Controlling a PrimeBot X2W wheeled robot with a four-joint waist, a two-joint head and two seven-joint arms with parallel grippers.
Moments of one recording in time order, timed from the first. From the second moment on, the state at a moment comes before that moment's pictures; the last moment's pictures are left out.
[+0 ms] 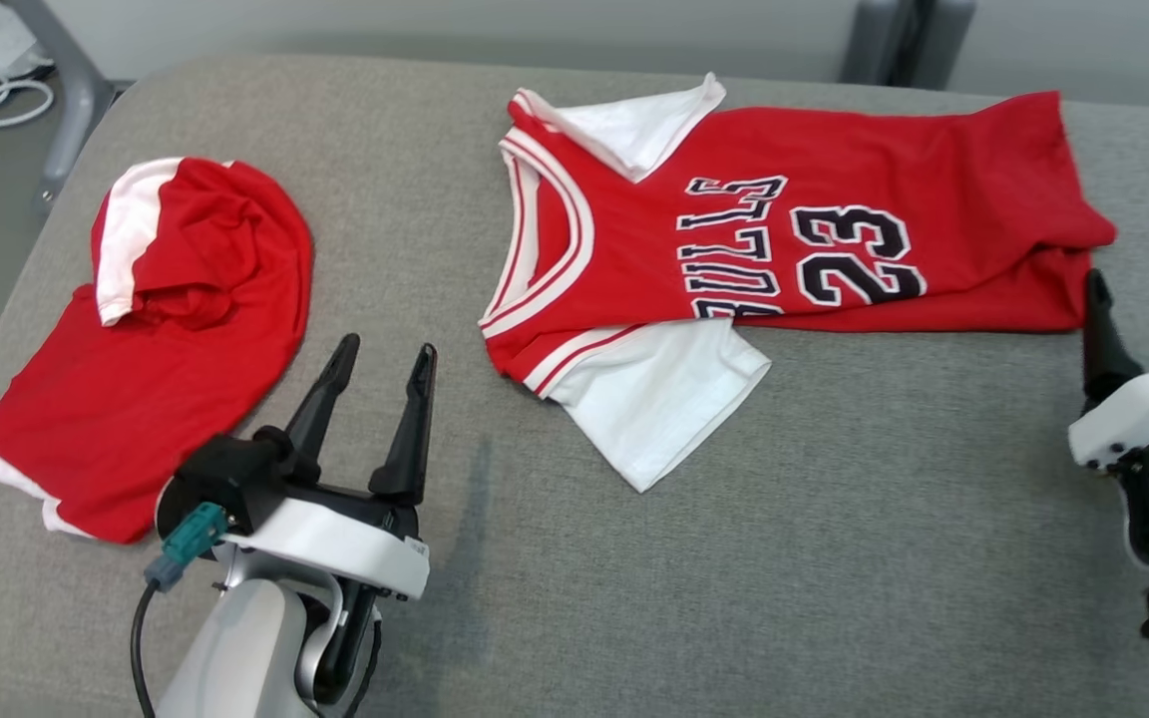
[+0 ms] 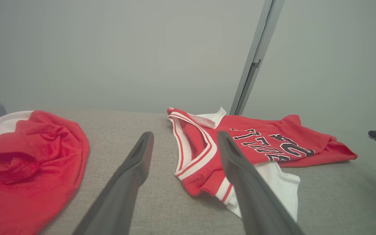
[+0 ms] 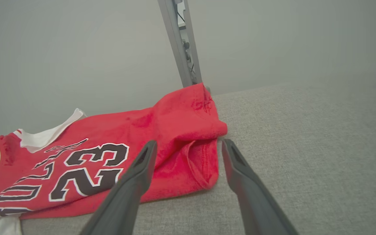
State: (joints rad) left arm -0.28 0.08 -0.24 0.30 -0.37 -0.10 -0.26; right arm -0.52 -0.18 -0.11 0.63 0.34 0.13 -0.10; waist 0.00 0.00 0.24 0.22
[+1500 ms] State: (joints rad) left arm -0.29 0.05 -0.16 0.34 -0.31 -0.13 -0.26; right arm -0.45 -0.24 0.11 0.58 0.46 0.13 -0.26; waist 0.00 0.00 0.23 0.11
